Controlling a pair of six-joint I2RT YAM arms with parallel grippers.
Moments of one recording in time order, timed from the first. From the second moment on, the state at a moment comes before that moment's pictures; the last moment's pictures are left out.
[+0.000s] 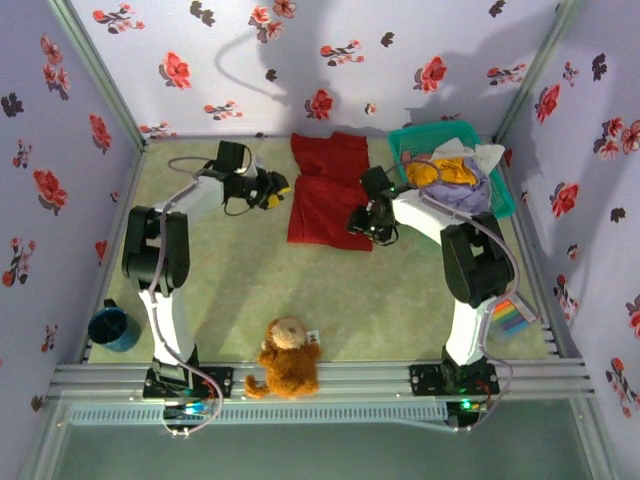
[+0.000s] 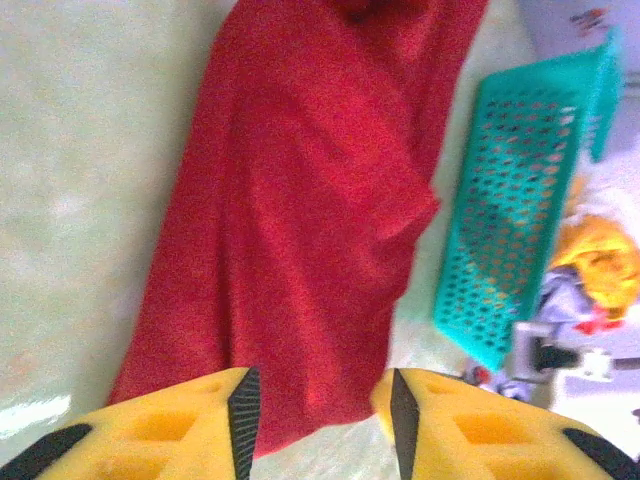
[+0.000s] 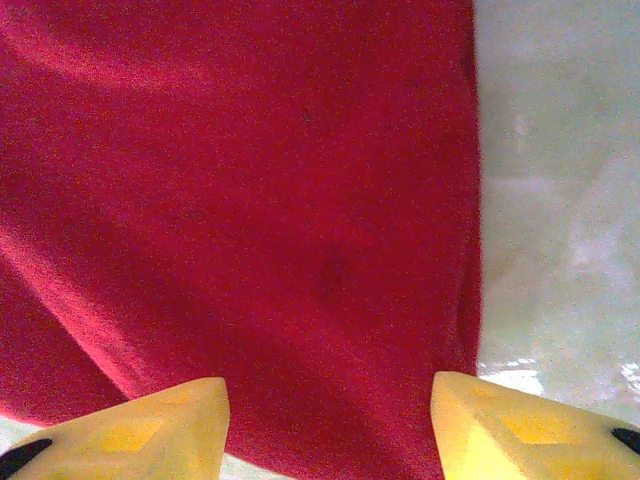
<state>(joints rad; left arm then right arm) -0.27 1.98 1.44 -0.38 0.66 -0.83 0.45 1.89 1.31 -0.65 -0.14 0.69</state>
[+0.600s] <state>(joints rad) -0.35 2.01 1.35 -0.58 0.58 -0.67 0.45 1.85 1.25 -0.65 -0.09 0.69</state>
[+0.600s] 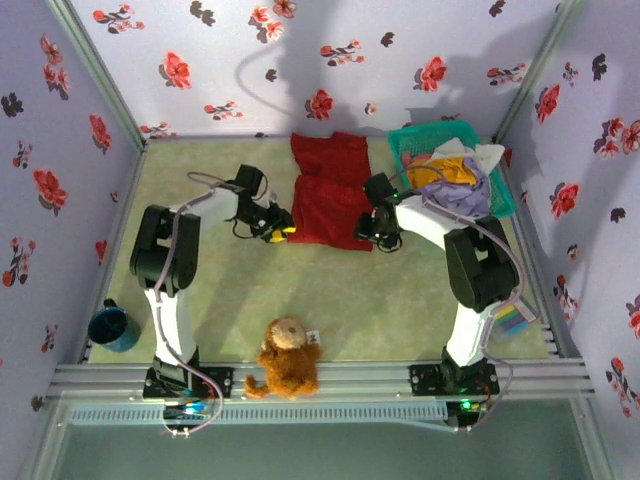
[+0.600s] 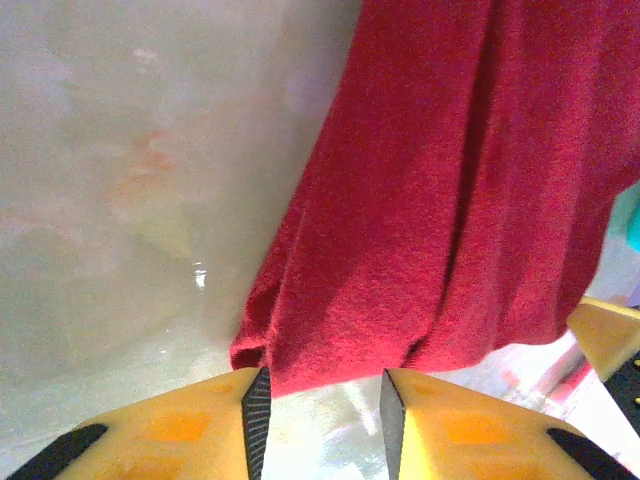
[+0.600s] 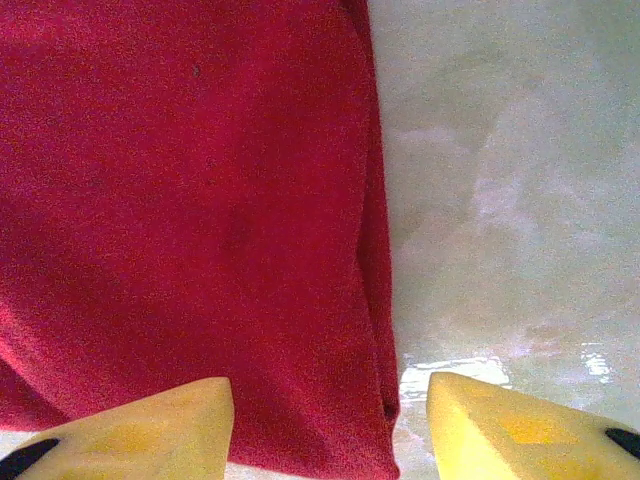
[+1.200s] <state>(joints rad) -0.37 2.05 1.34 -0.56 0.54 -0.65 0.45 1.89 1.23 -0.63 -0.09 0.66</state>
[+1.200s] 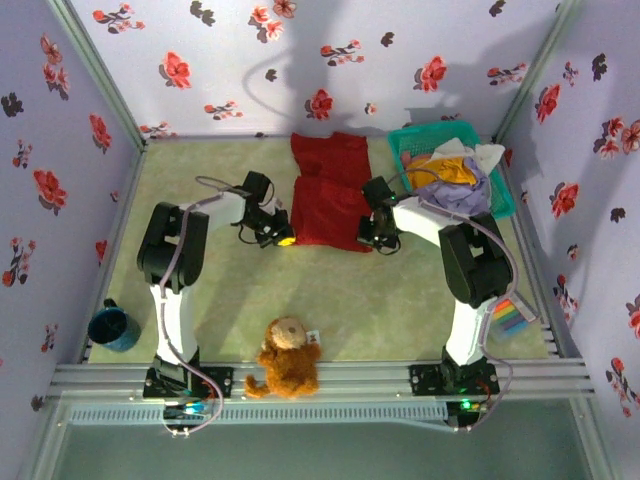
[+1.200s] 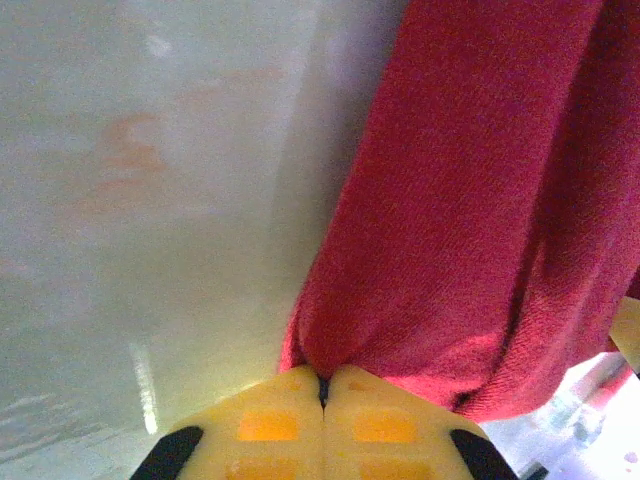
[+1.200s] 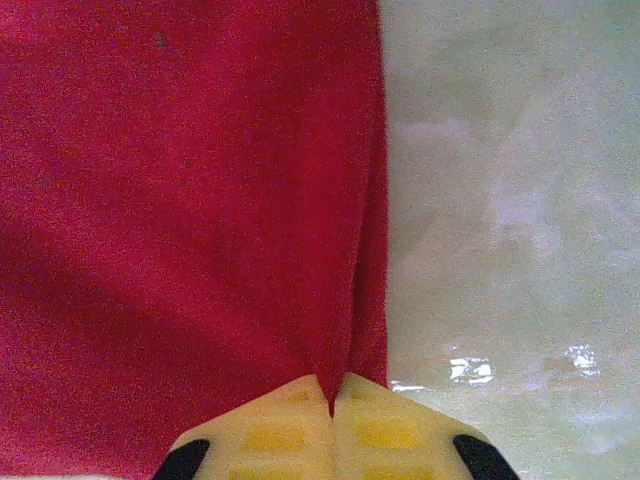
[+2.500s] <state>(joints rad) -0.48 1.53 0.89 -0.84 0.47 -0.69 0.72 1.51 0.90 -0.75 -0.13 0.82</state>
